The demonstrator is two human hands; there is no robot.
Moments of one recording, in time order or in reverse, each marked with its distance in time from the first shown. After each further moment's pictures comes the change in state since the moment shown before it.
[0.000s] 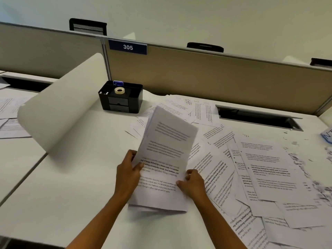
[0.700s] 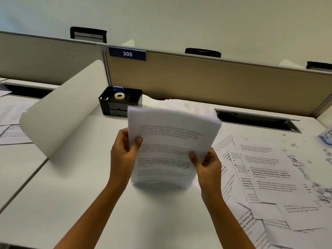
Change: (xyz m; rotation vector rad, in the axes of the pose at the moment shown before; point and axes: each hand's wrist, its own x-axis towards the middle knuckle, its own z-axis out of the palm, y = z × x) left_hand 0.018 0.054 -0.027 -0.422 0.116 0.235; right_hand -0.040 -0.049 -0.055 0.780 0.261 -0.401
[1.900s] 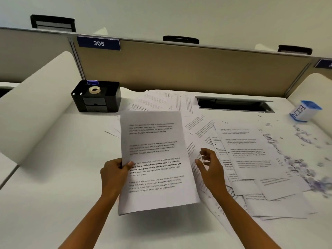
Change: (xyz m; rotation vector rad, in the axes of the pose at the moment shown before) left_hand -0.033 -0.059 0.014 0.467 -0.083 -0.333; right_hand 0.011 0.078 -0.089 -0.457 0.026 -0.046
